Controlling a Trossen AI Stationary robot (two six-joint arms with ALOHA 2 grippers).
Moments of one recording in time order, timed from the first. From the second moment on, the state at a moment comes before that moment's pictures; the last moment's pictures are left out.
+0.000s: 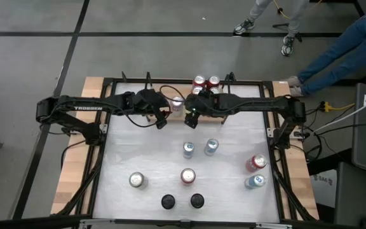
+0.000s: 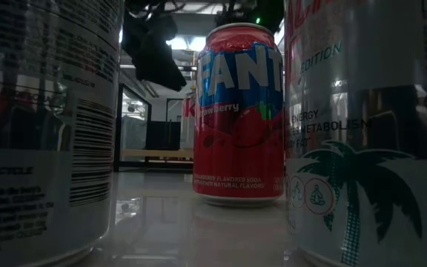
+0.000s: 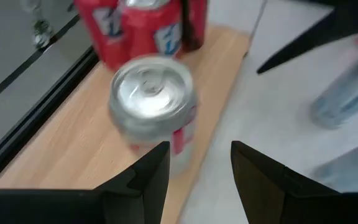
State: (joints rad) left arm 0.24 1.30 0.89 -0.24 -0.14 -0.12; right arm -0.09 1.78 1.56 -0.74 0.39 0.19
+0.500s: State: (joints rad) left arm 0.10 1.33 0.89 -0.08 -0.10 -0.13; right arm -0.04 1.66 1.56 -0.78 0.40 0.17
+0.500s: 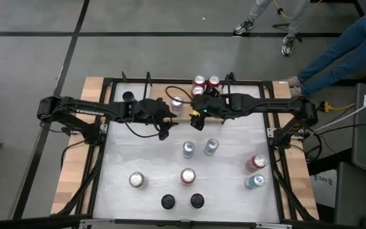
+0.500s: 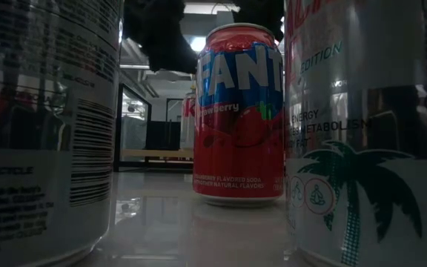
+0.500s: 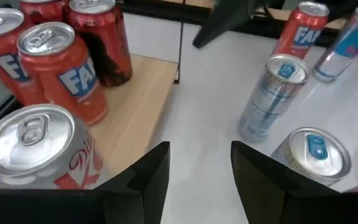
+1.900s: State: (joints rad) left arm 0.29 1.60 0.89 0.07 -0.41 -0.16; right arm -0.04 1.67 1.56 -0.76 0.35 0.17
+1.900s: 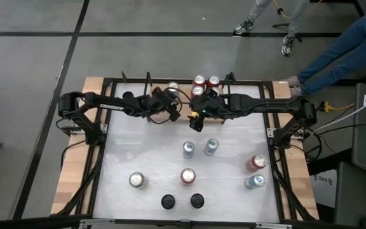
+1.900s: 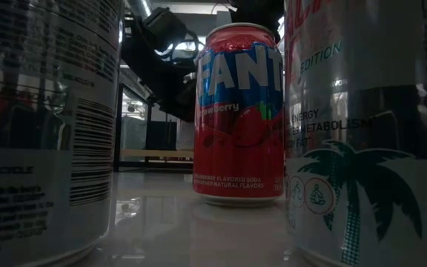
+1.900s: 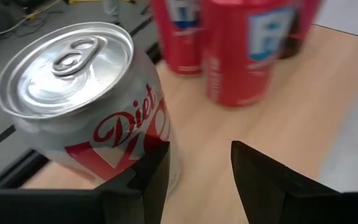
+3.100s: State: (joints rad) left arm 0.23 1.43 0.89 0.05 -0.24 -0.15; right arm 0.14 1.44 1.56 -1.26 0.24 0.48
